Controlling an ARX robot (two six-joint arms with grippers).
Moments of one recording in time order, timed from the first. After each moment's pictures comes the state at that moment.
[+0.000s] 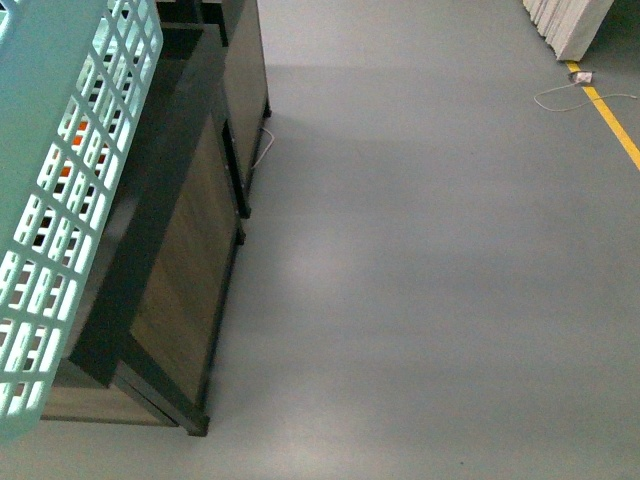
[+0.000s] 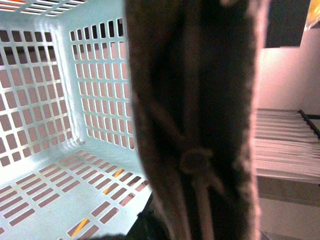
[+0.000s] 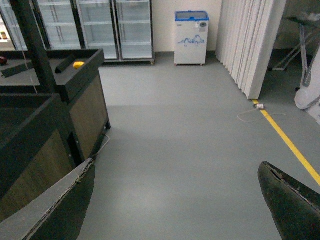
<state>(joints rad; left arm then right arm) 0.00 0.80 0.72 -0.11 0.00 -1.49 0.00 0.00 0.02 0.00 0.00 0.00</state>
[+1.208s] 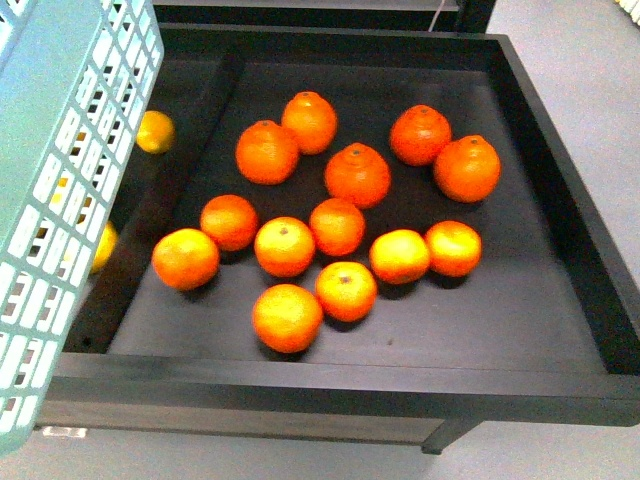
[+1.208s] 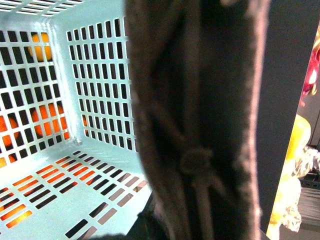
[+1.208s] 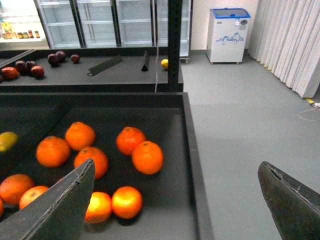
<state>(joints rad) 0.00 0.80 0.72 -0.11 0.00 -1.49 0.00 0.00 0.02 0.00 0.00 0.00</state>
